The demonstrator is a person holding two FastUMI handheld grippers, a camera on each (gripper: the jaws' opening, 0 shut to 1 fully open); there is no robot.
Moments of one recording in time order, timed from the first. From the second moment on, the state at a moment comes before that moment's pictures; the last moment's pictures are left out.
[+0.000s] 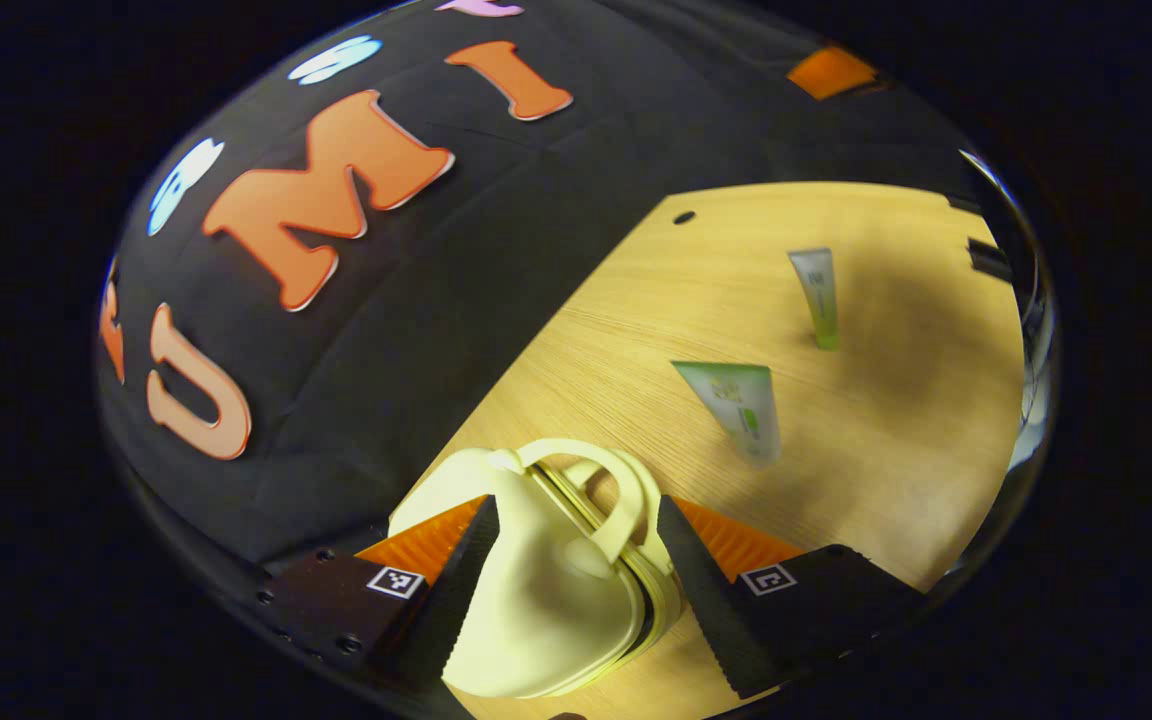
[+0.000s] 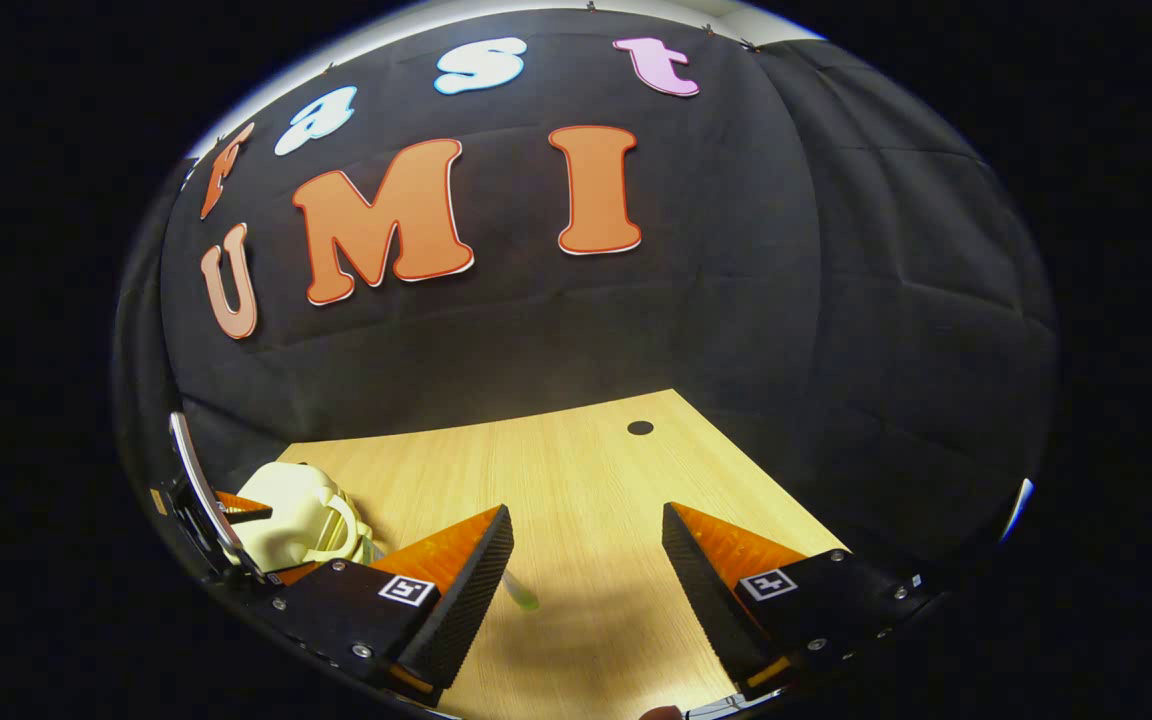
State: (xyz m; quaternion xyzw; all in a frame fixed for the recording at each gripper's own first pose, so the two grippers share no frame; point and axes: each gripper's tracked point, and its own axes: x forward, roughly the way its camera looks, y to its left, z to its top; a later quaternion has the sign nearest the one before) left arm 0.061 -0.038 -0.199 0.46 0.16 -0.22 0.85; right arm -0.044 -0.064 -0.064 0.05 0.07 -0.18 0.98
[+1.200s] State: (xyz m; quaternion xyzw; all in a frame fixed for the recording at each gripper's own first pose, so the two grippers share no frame) left arm 0.124 -0.042 -0.273 0.60 0.24 -0.21 0.74; right arm -0.040 -0.106 -0.083 0.10 0.11 -0.21 0.97
